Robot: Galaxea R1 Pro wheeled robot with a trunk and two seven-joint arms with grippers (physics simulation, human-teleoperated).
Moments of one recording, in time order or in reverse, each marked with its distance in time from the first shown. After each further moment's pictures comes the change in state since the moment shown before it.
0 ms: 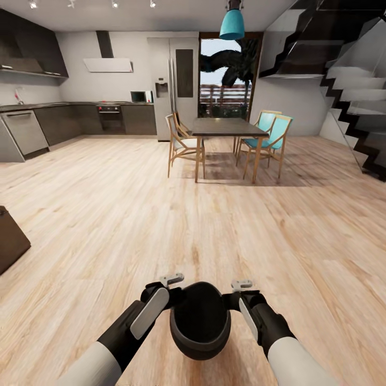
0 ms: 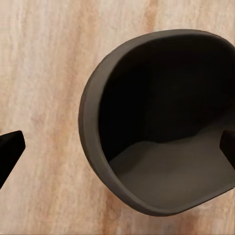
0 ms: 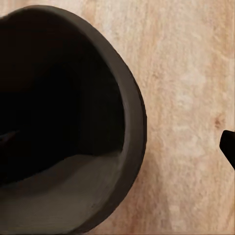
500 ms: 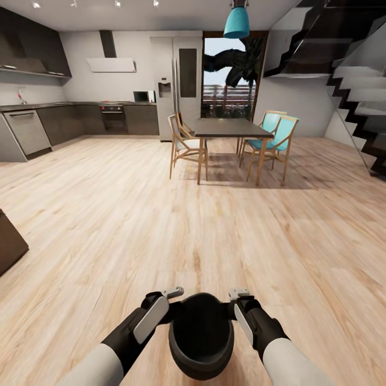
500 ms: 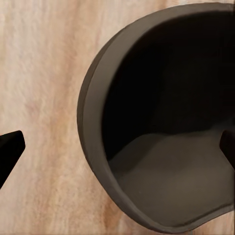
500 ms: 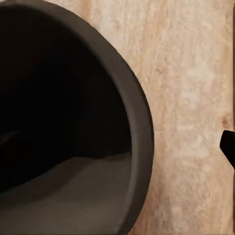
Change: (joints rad) left arm -0.006 -0.014 0.000 0.175 0.006 0.010 -0.093; right arm -0.011 0.025 -0.007 0.098 -0.008 0.011 -0.058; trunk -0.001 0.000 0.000
